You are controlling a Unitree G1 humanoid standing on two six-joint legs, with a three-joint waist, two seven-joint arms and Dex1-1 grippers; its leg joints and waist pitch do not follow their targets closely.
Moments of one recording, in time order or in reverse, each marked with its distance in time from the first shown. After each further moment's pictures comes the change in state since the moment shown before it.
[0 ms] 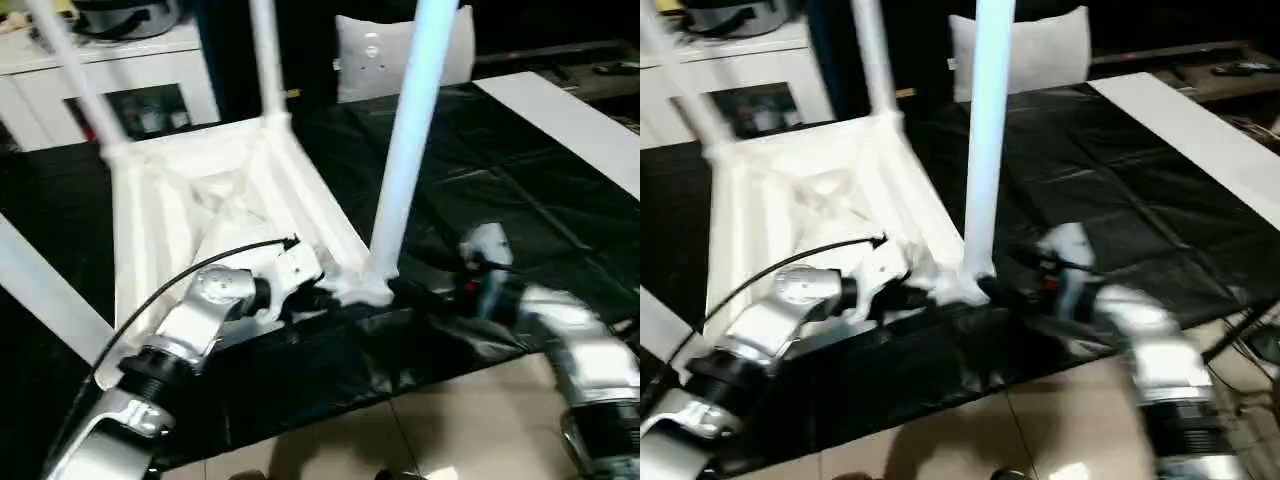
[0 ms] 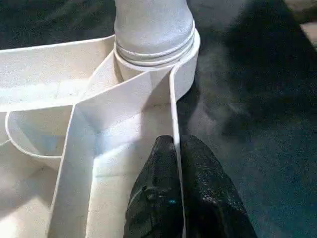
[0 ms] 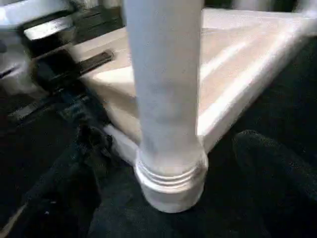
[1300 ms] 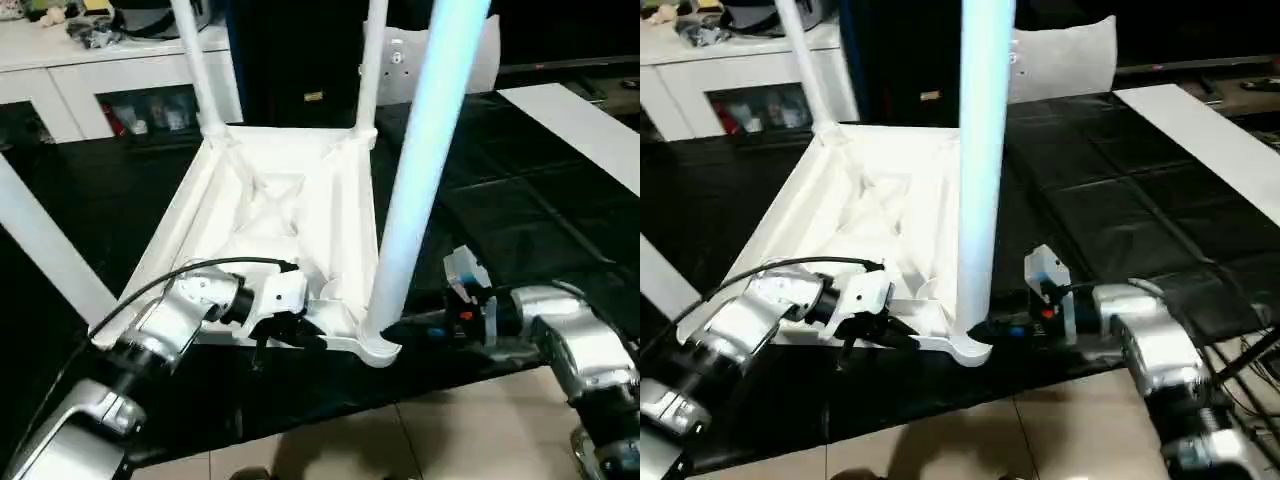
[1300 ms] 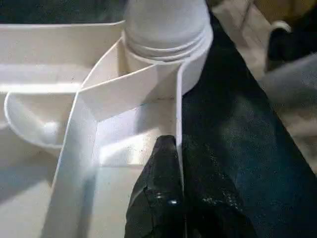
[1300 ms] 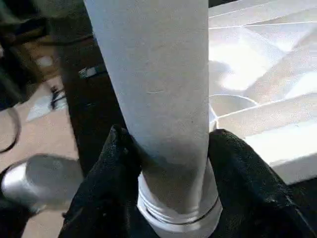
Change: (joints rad) left arm 0.031 0.062 -0.030 -0.064 -0.020 0.020 -0.190; right arm -0.016 0.041 0.132 0.016 -0.013 0.034 0.144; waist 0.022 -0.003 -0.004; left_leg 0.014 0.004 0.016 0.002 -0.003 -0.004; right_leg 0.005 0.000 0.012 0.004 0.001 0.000
